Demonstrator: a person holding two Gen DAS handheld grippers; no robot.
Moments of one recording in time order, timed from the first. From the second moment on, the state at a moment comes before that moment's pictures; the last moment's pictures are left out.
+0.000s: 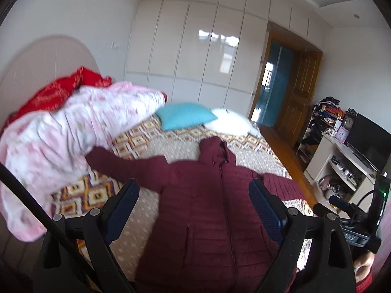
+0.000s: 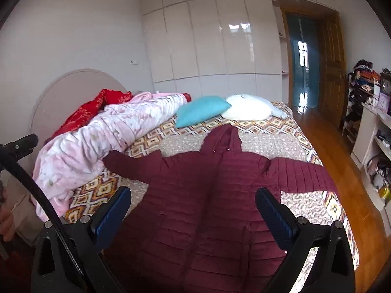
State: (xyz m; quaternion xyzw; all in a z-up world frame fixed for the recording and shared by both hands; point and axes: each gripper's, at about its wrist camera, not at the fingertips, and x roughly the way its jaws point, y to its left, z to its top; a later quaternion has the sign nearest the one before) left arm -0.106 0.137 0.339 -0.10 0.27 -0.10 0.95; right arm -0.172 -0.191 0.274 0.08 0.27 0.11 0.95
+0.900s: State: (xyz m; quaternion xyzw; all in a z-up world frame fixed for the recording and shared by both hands) left arm 0.044 0.014 0.059 -0.02 0.48 -0.03 0.88; right arm -0.039 -0.373 0.062 0.19 0.45 -0.08 0.87
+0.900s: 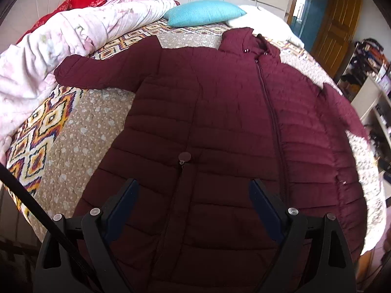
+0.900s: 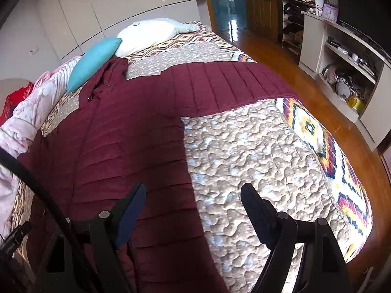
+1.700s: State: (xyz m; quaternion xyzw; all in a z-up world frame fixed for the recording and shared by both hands) left arm 0.065 0.003 -0.009 -0.02 0.45 -0.01 0.89; right arm 0.097 -0.586 -0.037 0.40 0.39 -0.16 0.81
